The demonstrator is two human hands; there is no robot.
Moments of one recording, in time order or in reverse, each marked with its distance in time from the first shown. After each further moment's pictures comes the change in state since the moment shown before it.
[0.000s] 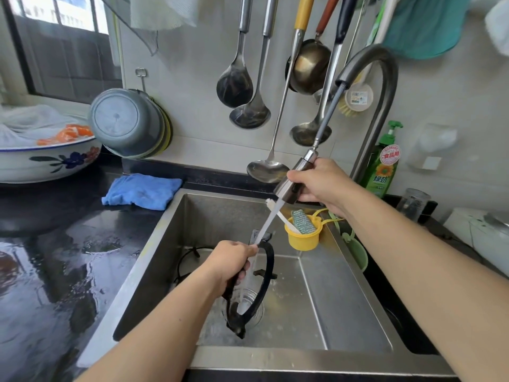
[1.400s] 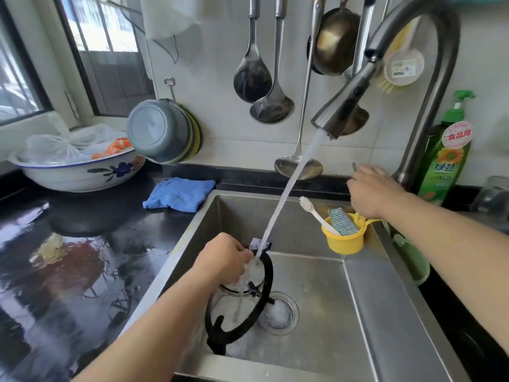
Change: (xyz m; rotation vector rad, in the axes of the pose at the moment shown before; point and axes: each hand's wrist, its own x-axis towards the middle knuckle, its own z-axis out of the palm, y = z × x) left_hand -0.022 0.021 -0.038 0.803 0.314 0.043; right_hand 0.106 0.101 -0.054 -1.631 -0.043 -0.405
